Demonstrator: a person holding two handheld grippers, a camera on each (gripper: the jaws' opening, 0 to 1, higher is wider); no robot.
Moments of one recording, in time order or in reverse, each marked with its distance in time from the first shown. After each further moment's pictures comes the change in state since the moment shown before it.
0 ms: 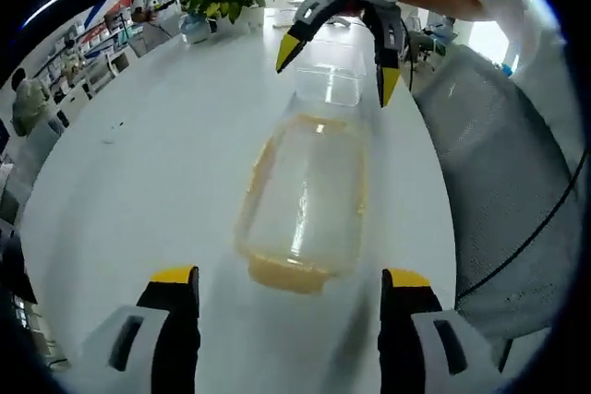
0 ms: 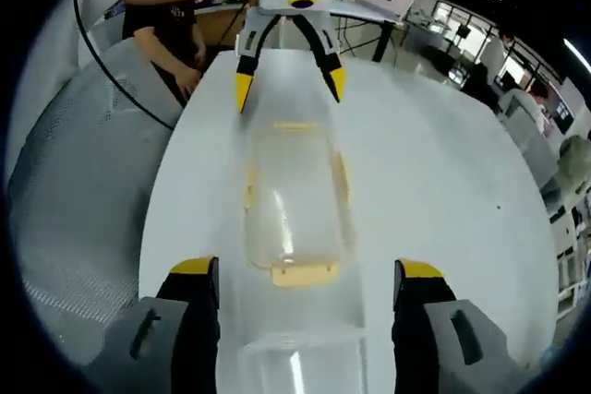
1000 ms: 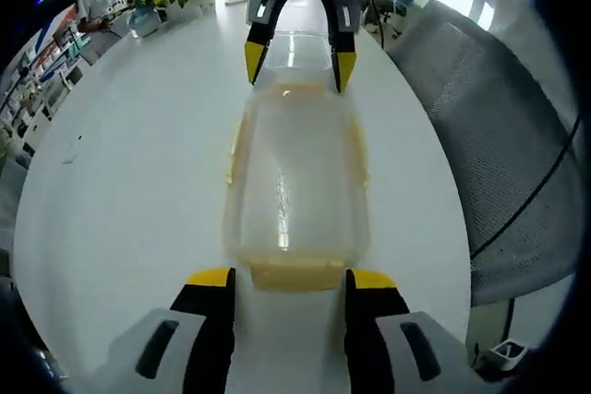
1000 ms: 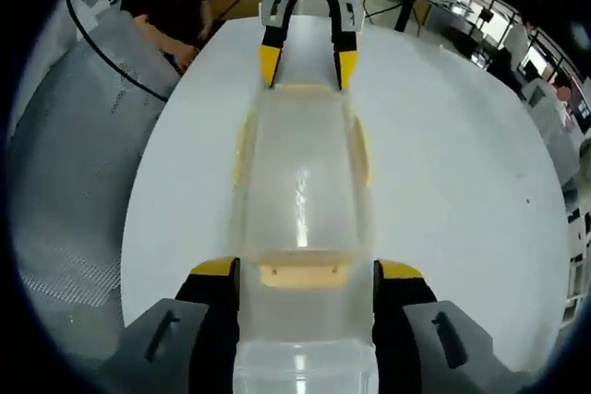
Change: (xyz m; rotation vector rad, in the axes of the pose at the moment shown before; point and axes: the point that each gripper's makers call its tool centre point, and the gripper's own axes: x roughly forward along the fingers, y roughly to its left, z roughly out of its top) left arm 0.016 -0.007 0.000 0.148 0.070 -0.124; right arm 0.036 -0.002 -0.018 -0.016 0.106 0.073
